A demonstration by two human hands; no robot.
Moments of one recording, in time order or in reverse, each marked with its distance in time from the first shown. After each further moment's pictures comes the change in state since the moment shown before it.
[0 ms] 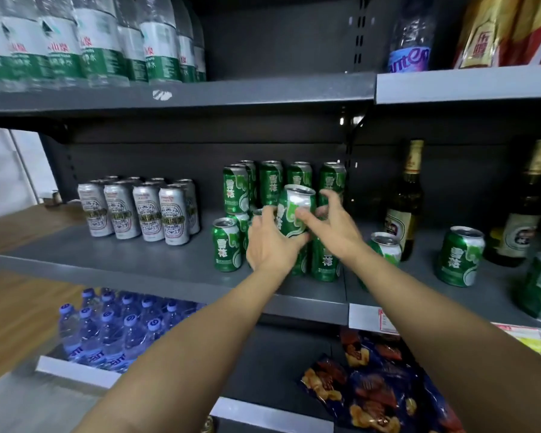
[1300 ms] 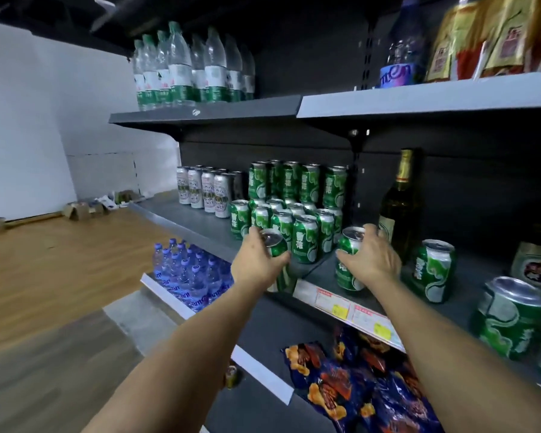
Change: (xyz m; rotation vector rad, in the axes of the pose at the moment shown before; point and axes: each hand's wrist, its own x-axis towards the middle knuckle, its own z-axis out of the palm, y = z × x) left_hand -0.146 0.090 0.043 0.238 0.233 -0.225; right_hand -0.039 0.132 -0.138 -0.382 -0.117 -0.065
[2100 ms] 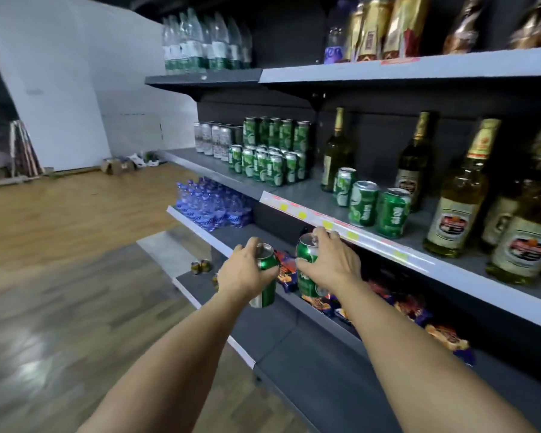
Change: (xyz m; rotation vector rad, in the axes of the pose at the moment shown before) left_hand -0.367 0.105 -0.030 0.263 -0.127 -0.138; right_hand -0.293 0.135 -0.145 -0.026 -0.261 -0.320
